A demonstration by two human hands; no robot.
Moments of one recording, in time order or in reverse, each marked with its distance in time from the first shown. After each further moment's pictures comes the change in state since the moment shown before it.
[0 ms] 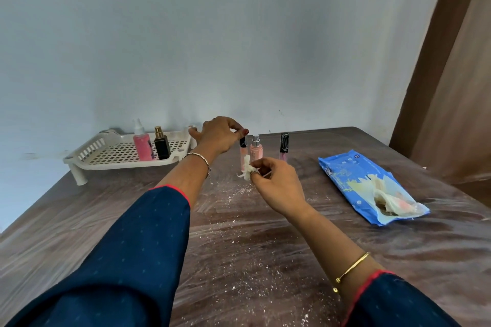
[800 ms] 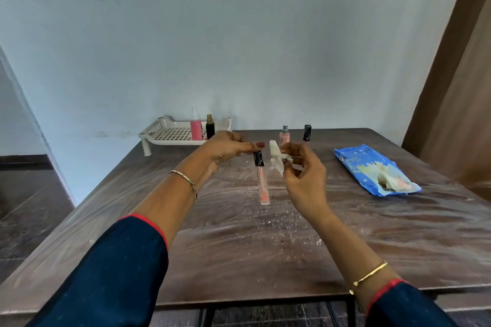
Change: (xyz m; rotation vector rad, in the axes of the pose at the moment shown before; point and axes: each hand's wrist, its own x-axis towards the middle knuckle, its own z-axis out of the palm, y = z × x) left_hand -0.149 -0.044 -0.095 -0.684 -0.316 -0.102; right_hand -0.103 -0.058 0.000 0.300 0.252 -0.210
